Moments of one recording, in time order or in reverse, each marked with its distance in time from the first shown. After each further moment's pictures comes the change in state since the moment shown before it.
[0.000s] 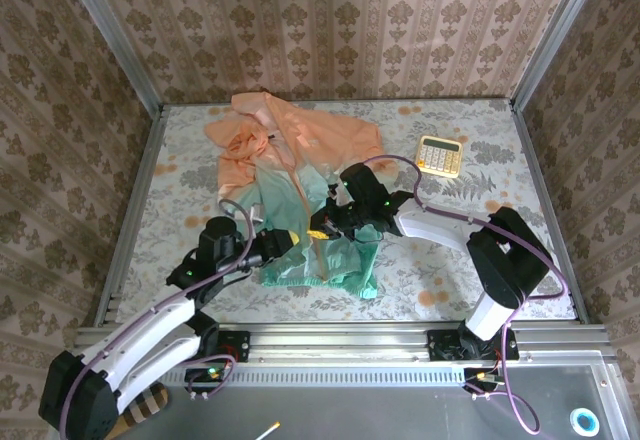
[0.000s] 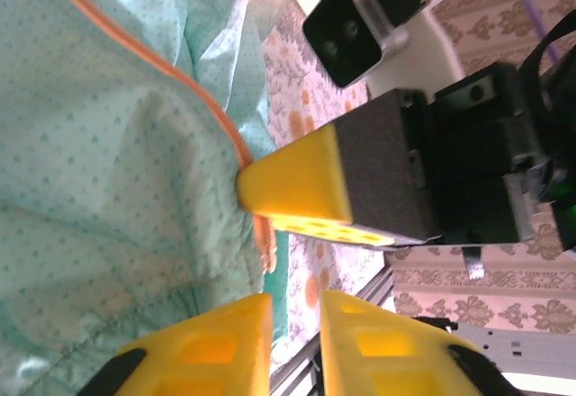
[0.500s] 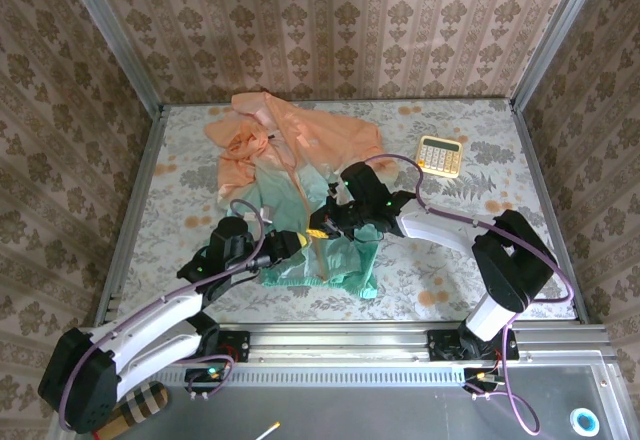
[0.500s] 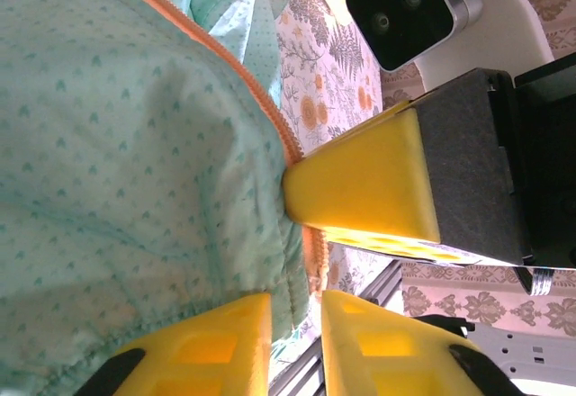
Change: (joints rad) left arm -0.055 0.101 -0.015 0.102 -0.039 -0.030; right arm 0.008 -0.024 0.000 0.000 0.000 0.027
